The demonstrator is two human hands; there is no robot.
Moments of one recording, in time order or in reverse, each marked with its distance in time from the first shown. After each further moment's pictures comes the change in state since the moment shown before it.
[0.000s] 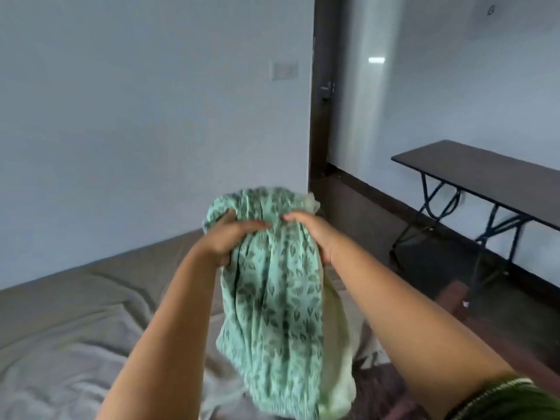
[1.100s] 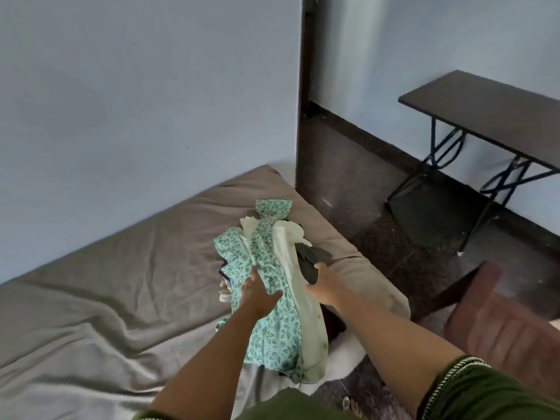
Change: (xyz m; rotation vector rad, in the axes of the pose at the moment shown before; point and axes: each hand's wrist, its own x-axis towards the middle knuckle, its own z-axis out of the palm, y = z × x) left_hand 0.214 -0.220 -0.002 0.780 -0.126 -0.409; right_hand 0.245 0.198 -0.013 -0.721 0.188 0.419
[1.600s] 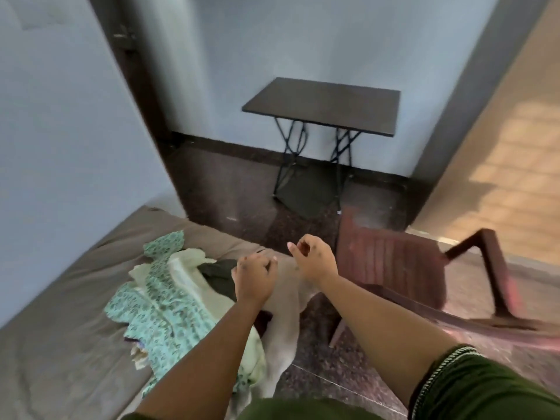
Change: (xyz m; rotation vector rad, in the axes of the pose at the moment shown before) left_hand -0.084 0.150 0.097 0.077 0.263 0.844; right_hand -0.144 0.129 -0.083 0.374 0.837 0.064
